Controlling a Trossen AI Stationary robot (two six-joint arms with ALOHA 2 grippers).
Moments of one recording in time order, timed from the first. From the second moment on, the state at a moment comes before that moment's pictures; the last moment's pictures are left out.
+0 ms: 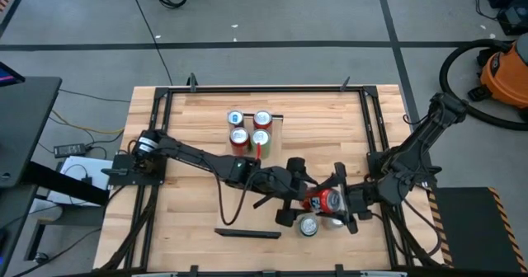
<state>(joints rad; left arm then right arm) -0.29 1.98 1.80 -0.24 -0.14 0.12 0.81 1.12 0.82 0.13 0.64 -0.29</state>
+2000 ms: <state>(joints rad) -0.76 1.90 1.79 -1.01 -1.01 -0.51 0.27 1.59 1.20 -0.02 0.20 0.01</state>
